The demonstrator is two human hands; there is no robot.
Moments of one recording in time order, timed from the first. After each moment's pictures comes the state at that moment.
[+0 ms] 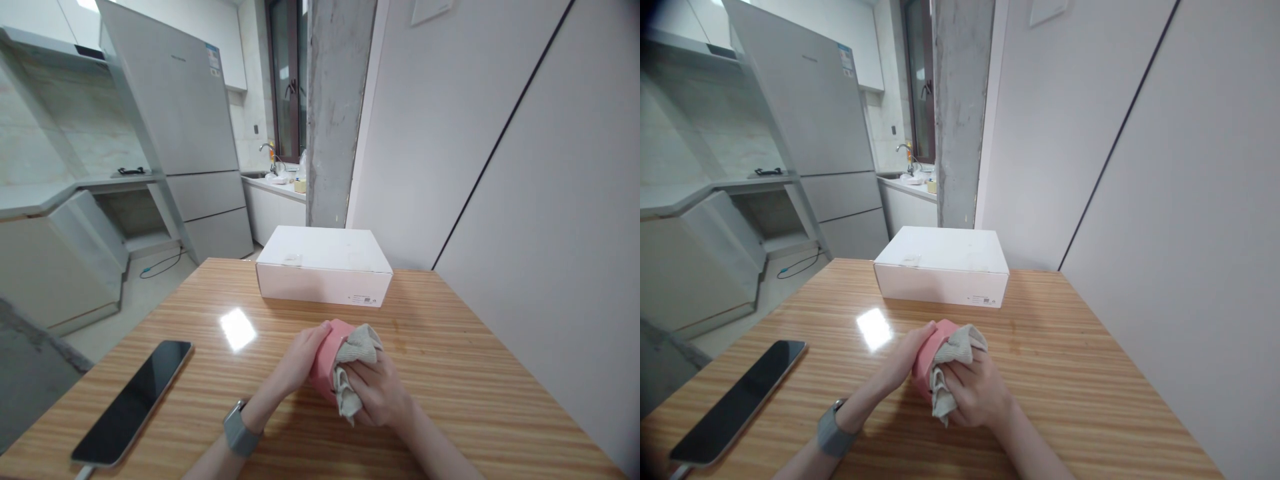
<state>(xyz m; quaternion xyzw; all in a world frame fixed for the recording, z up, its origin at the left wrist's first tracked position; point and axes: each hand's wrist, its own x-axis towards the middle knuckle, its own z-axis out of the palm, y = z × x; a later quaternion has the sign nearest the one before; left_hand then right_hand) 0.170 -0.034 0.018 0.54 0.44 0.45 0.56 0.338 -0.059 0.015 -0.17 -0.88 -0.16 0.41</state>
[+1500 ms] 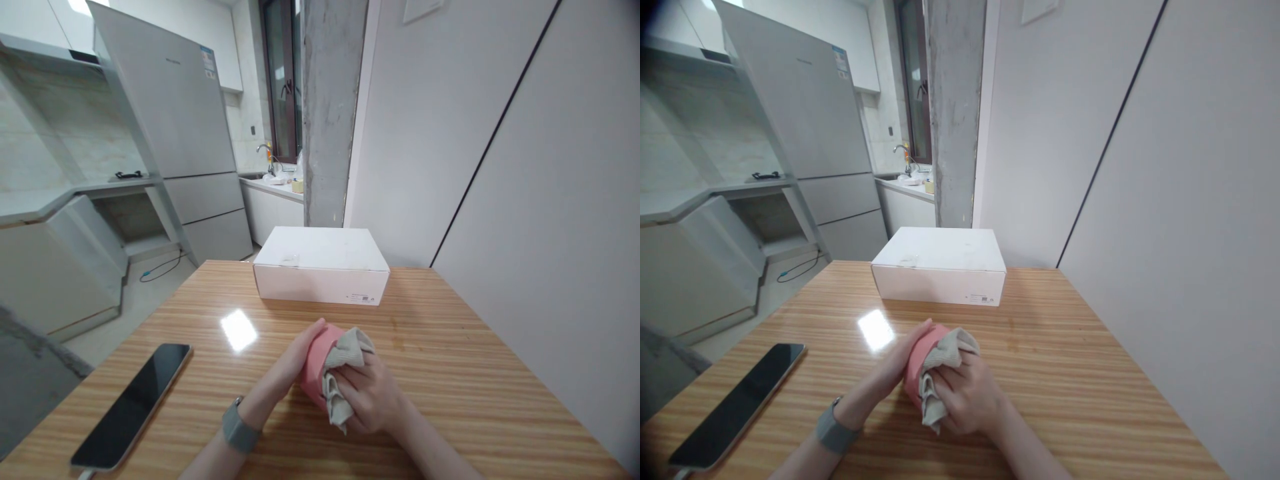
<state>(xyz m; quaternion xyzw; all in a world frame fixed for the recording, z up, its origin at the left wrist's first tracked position) 0.172 -0.032 0.018 0.40 0.43 0.42 0.69 0.336 -0.060 0.013 -0.16 -0.90 -0.12 0.38</state>
